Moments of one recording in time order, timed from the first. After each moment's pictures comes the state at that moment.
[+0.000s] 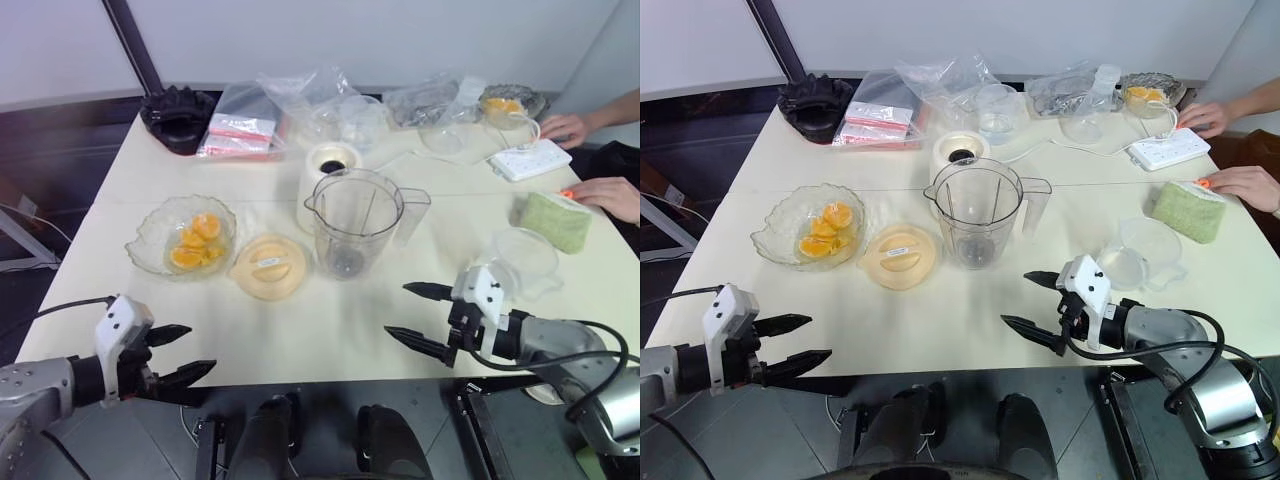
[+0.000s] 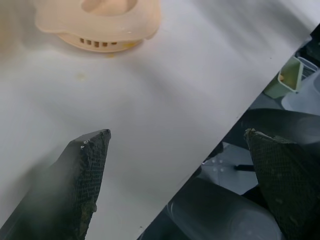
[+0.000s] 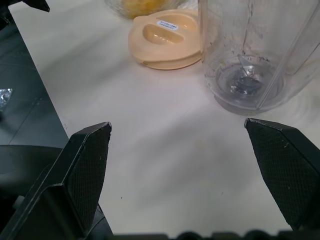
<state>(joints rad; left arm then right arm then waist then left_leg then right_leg) 0.41 0.86 0.43 -0.52 -0.66 0.69 -0.93 0.07 -0.75 -0.08 -0.52 0.51 0.52 0.85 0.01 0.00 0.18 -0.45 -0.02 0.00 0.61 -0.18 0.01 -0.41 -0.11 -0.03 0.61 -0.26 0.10</state>
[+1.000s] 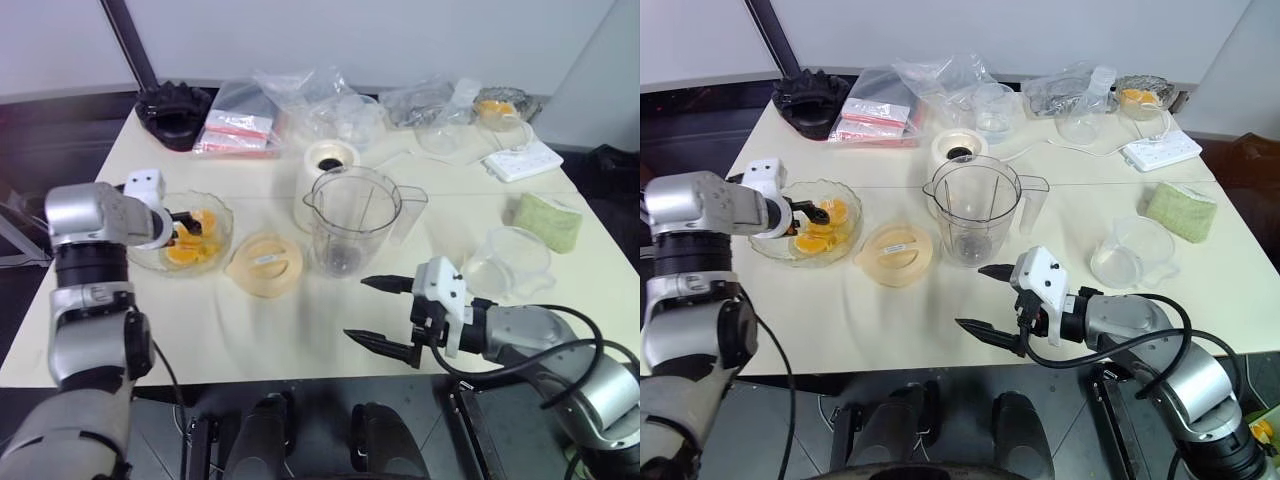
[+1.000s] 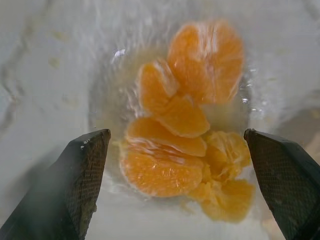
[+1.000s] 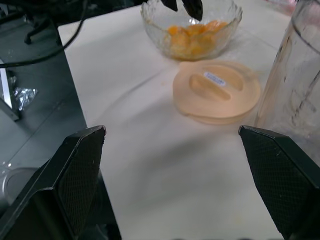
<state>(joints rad) -0.96 0.52 0.29 0.52 -0.25 1.38 -0.02 -0.08 -0.73 0.03 -0.72 0.61 0.71 0.74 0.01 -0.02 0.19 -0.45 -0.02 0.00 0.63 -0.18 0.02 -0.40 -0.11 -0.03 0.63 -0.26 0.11</state>
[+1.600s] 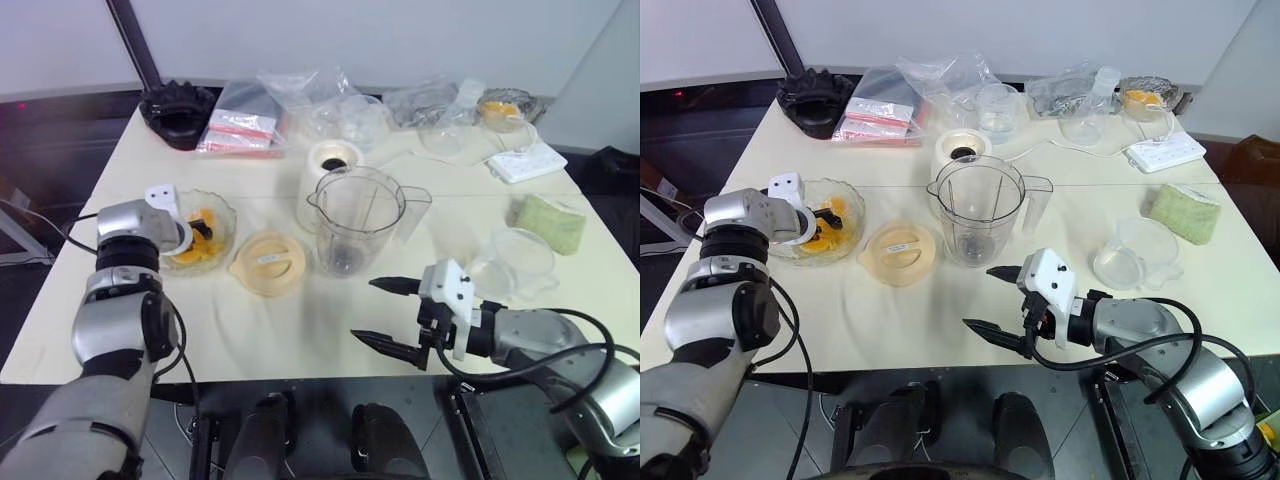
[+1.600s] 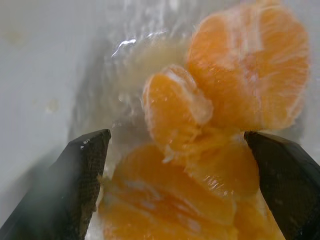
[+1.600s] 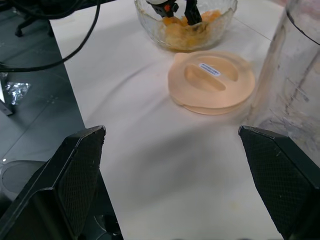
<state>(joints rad) -1.07 0.46 0.33 0.98 -0.19 0.98 0.03 -0.04 -0.75 0.01 -0.74 0.61 0.71 0.71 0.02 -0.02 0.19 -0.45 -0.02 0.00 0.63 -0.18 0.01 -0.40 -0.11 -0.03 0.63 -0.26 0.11</state>
